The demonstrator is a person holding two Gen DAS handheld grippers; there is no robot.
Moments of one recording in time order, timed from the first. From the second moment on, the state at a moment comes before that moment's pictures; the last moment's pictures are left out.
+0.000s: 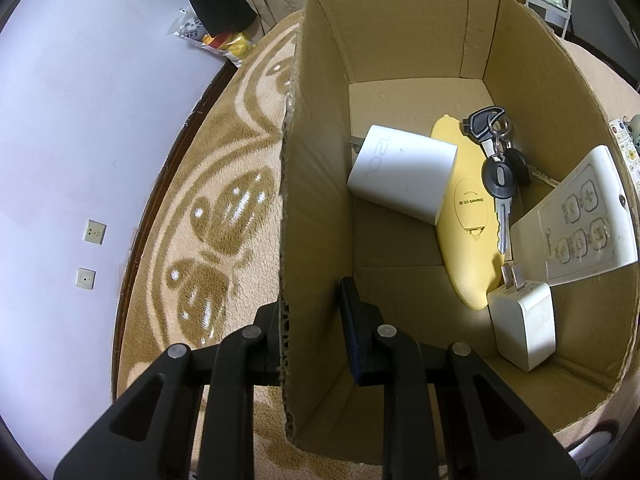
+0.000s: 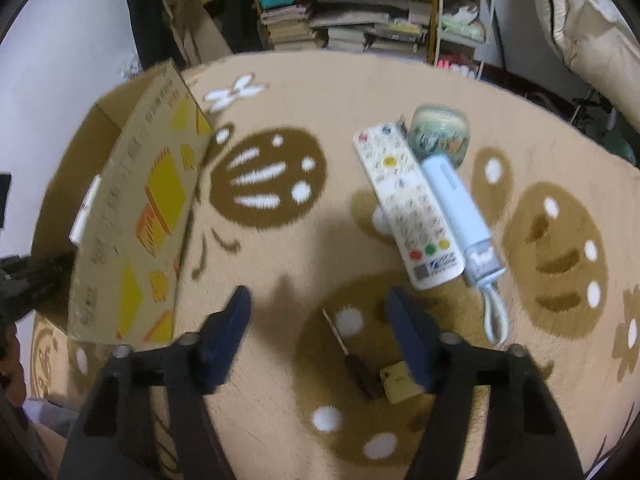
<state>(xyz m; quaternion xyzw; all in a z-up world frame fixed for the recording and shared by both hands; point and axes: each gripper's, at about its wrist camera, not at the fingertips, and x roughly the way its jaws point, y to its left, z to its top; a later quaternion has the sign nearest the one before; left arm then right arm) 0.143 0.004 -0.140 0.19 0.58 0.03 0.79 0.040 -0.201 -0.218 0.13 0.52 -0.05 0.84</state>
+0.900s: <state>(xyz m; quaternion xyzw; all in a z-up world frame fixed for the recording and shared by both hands) 0.141 0.001 -0.140 0.19 0.58 0.03 0.79 0.048 -0.180 -0.198 0.10 0.46 -0.06 0.88</state>
